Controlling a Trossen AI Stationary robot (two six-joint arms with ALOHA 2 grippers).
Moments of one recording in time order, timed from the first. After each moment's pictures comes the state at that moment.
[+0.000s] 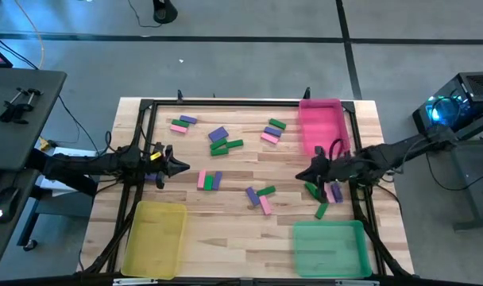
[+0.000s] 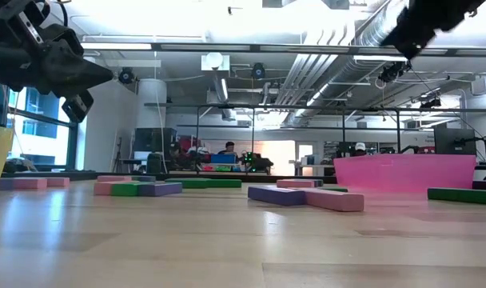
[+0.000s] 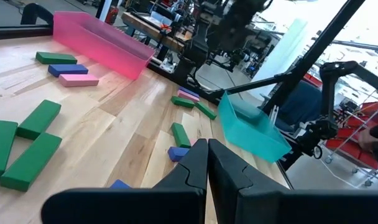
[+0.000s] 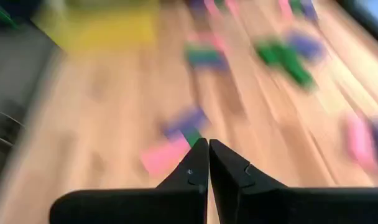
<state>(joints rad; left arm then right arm) 0.01 0.09 0.01 0.01 0.01 -0.49 0.35 0.89 0.74 -0.55 0.33 0.37</state>
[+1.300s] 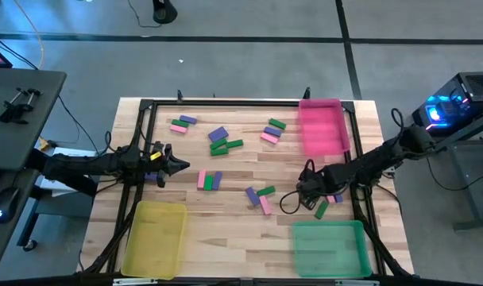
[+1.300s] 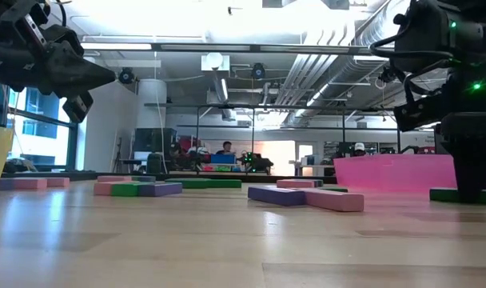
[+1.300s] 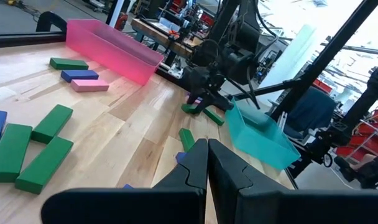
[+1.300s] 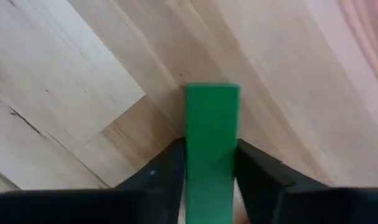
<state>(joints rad) 0.01 0.09 0.01 0.01 -0.04 -0.49 0.30 1.44 0.60 -0.72 0.10 0.96</state>
